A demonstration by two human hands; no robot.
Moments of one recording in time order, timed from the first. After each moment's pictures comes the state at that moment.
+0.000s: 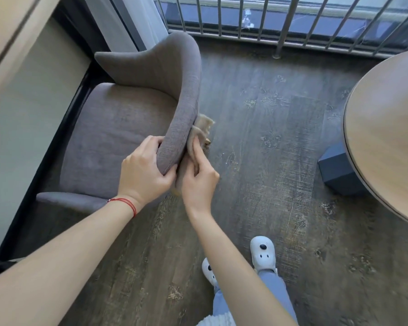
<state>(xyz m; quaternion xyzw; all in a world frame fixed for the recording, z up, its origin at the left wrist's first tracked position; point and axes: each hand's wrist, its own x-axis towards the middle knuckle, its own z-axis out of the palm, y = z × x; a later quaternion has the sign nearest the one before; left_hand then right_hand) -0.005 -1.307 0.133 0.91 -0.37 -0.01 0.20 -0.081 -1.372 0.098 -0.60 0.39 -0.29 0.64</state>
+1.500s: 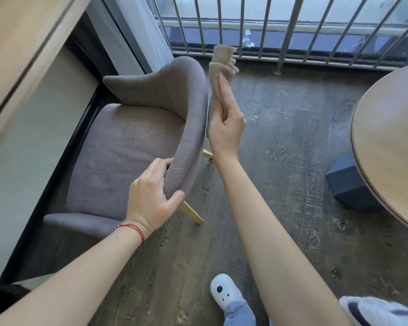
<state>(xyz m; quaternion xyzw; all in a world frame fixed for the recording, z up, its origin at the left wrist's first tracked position) -0.001 -1.305 0.139 0.89 -0.39 -0.06 0.24 0.000 -1.471 0.119 -0.60 0.34 -0.39 0.61</state>
